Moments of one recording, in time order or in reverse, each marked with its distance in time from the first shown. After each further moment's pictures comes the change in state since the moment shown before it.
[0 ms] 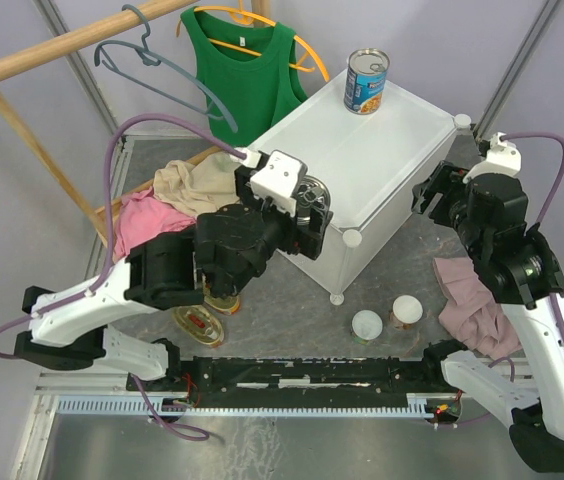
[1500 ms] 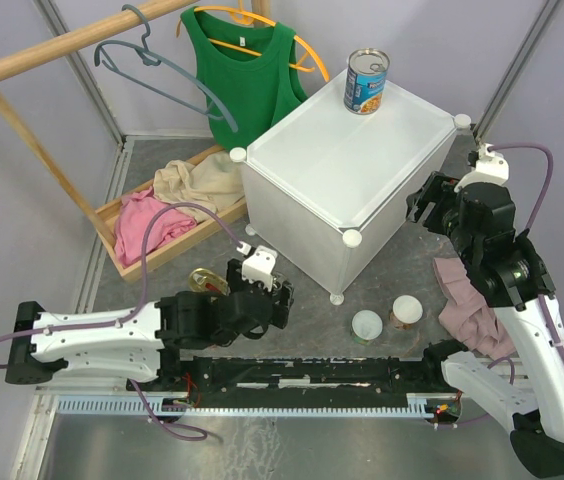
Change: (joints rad) left arm 0.011 -0.315 -0.950 0.101 0.097 -0.471; right arm 0.000 -0.036 -0.117 0.052 -0.023 -0.001
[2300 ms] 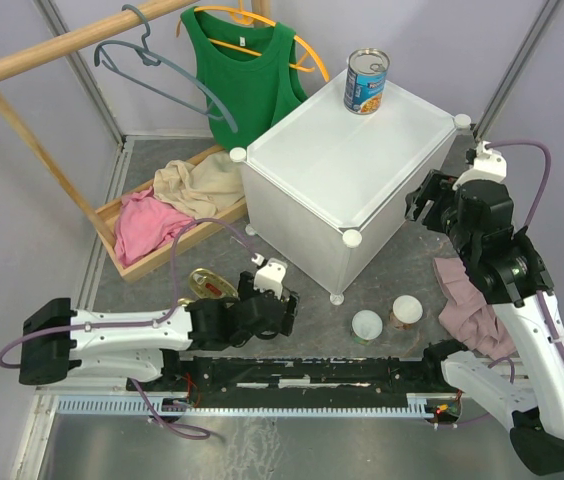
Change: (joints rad) left arm 0.078 0.135 -0.198 0.277 0.124 0.000; right arm 0.000 0.018 0.011 0.001 0.000 -0.008
